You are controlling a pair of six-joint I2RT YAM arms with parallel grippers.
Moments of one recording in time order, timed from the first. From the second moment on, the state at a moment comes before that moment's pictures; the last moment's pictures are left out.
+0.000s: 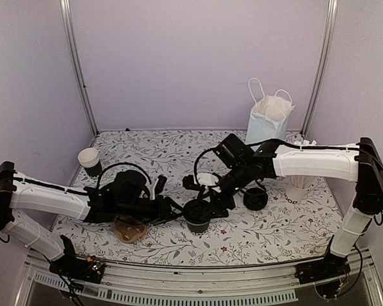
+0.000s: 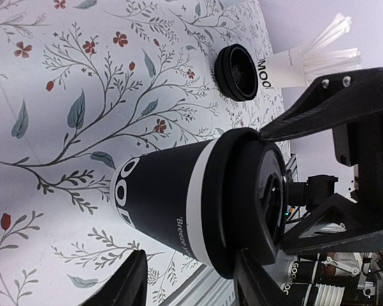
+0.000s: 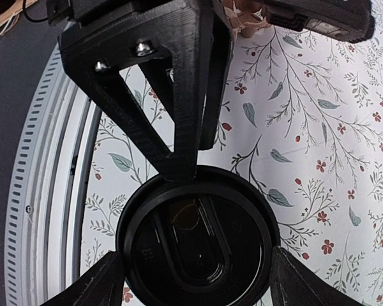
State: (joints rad) left arm -0.97 1.37 0.57 0.21 0.22 -1.03; right arm 0.94 1.74 1.31 -0.57 -0.50 -0.56
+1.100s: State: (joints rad) left arm -0.95 1.46 0.82 -0.08 0.14 -0.81; right arm 0.93 1.72 1.22 -0.45 -0.49 -0.57
